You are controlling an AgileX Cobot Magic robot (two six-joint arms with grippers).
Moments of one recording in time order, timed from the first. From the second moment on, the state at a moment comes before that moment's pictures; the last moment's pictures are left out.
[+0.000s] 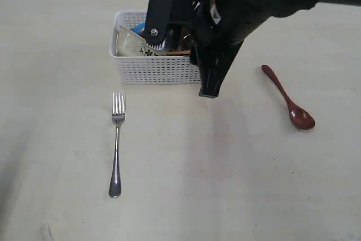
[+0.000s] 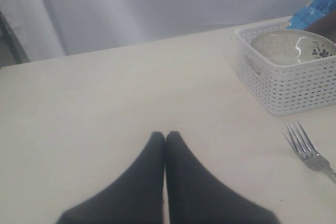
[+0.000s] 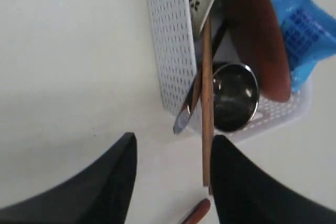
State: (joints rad) left arm -0.12 0.00 0.00 -0.03 0.33 0.15; right arm 0.83 1.59 -1.17 -0.37 0.76 -0.47
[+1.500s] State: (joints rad) left arm -0.12 0.00 0.00 -0.03 0.33 0.15; right arm 0.84 1.80 -1.17 -0.77 0.71 -0.23
